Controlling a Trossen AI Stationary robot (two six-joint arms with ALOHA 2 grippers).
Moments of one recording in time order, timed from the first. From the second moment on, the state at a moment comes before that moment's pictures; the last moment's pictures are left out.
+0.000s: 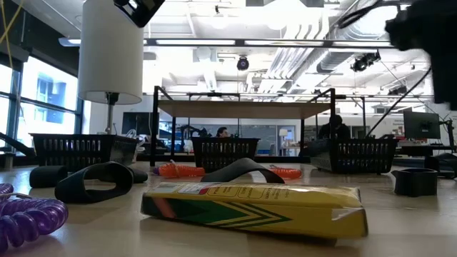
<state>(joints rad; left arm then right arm) -0.56 1.47 0.97 0.02 -0.14 -0.31 0.58 1.30 0.89 -1.06 0.23 1.63</state>
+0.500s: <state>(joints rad) -0.56 1.47 0.97 0.02 -0.14 -0.31 0.65 1.35 0.74 -1.16 0.21 1.92</state>
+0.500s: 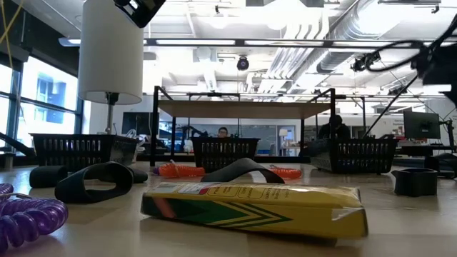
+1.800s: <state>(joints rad) -0.53 1.47 0.97 0.02 -0.14 -0.31 0.48 1.35 0.62 -0.79 0.26 1.62</state>
